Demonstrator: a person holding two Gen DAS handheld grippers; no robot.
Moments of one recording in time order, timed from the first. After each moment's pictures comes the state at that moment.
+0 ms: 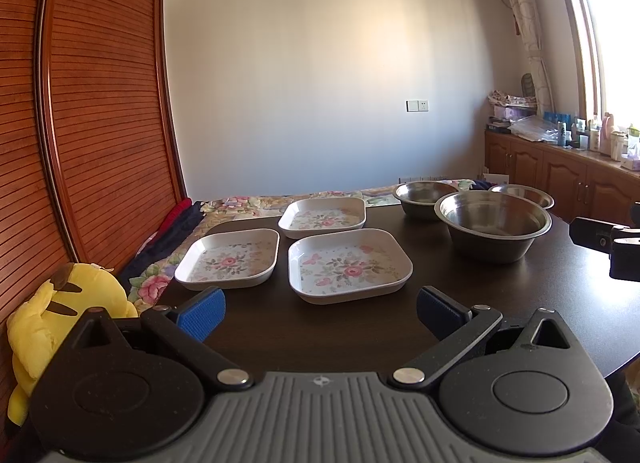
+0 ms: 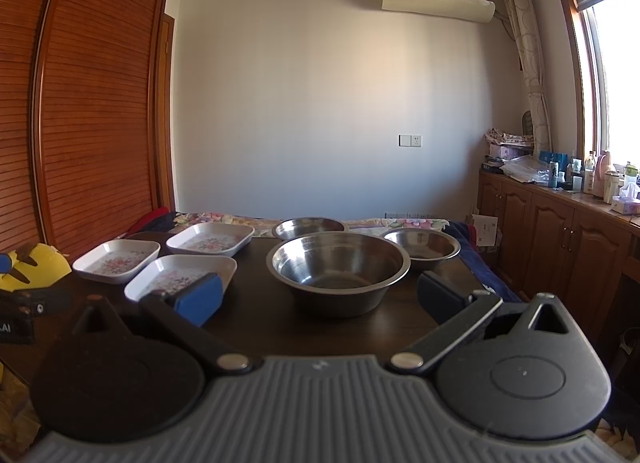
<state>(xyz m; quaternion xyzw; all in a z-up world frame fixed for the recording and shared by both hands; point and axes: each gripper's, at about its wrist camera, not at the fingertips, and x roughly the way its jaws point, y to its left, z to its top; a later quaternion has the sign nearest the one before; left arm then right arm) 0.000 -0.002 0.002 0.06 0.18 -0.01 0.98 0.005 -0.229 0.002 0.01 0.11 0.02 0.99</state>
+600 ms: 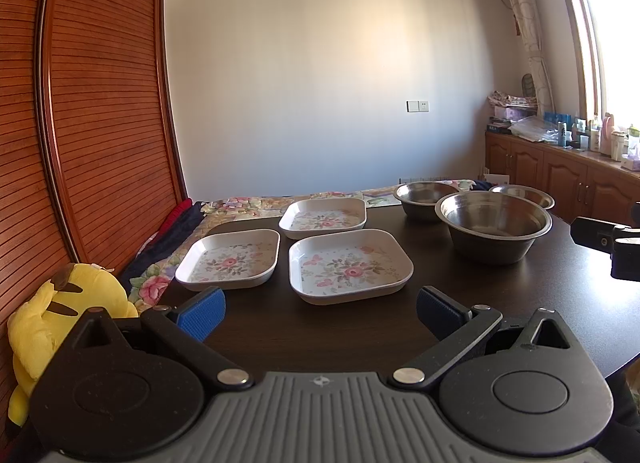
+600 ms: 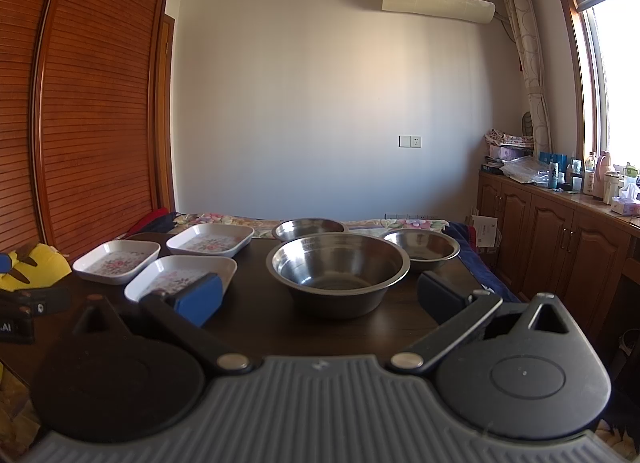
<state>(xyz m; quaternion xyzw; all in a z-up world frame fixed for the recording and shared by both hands) 0.000 -0.002 0.004 0.06 0.18 -0.01 0.98 0.006 -0.229 0.002 0.01 0.11 0.02 0.99</state>
